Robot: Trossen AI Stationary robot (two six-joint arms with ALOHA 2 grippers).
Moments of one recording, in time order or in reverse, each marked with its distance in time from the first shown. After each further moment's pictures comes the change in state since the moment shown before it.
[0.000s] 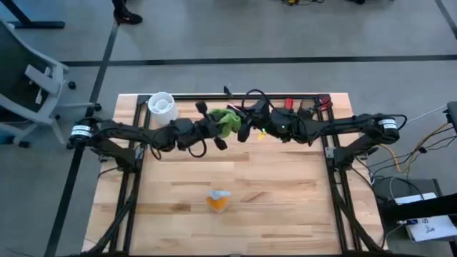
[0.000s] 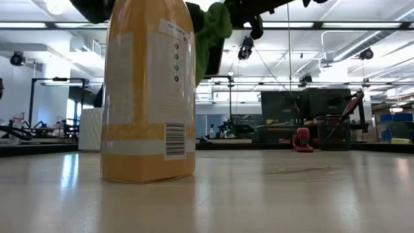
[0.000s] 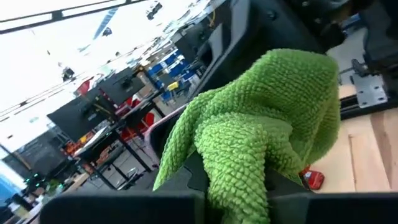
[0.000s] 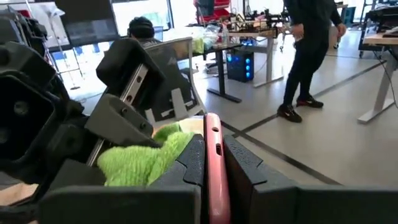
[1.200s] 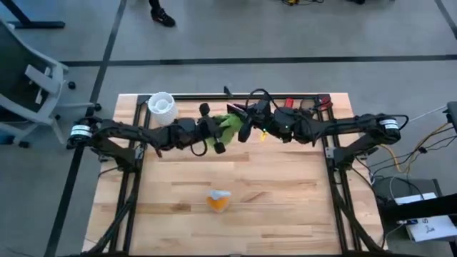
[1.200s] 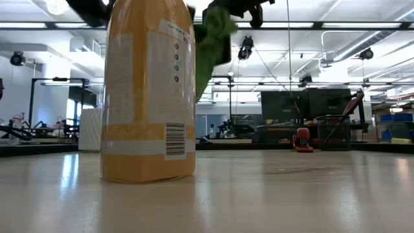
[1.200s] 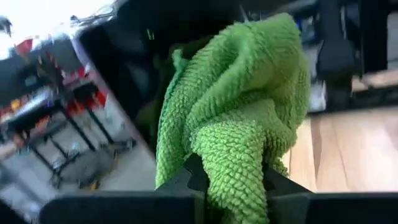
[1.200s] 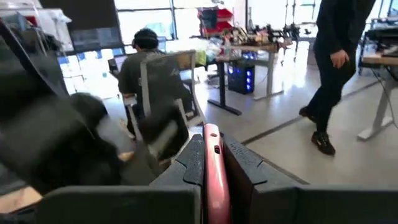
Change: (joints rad) left arm 0.003 0.001 0.016 -0.106 0.185 -0.252; right arm 0.003 -0.015 0.034 -0.003 0.025 -0.054
